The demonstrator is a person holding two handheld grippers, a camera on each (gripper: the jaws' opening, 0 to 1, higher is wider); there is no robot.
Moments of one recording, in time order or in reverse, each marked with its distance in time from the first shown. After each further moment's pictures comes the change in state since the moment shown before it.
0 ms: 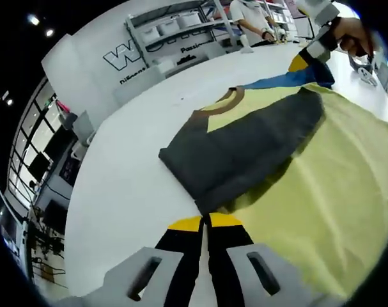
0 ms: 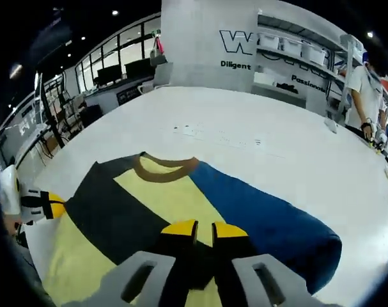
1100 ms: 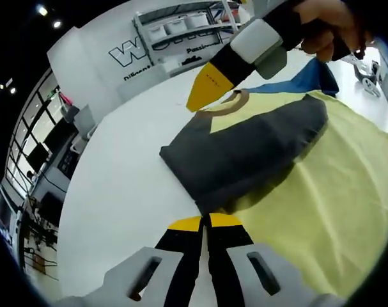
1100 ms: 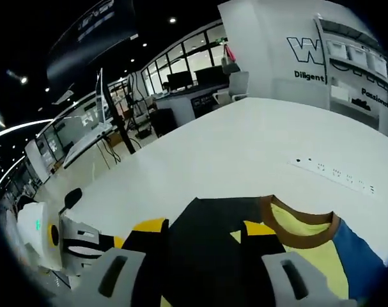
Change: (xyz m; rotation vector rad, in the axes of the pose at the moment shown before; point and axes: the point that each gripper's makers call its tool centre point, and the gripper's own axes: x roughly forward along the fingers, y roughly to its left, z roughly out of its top) left arm 0.004 0.001 -0.002 -0.067 -0.010 -0.005; right arm 0.067 0.186 0.050 -0.143 -0.013 0.437
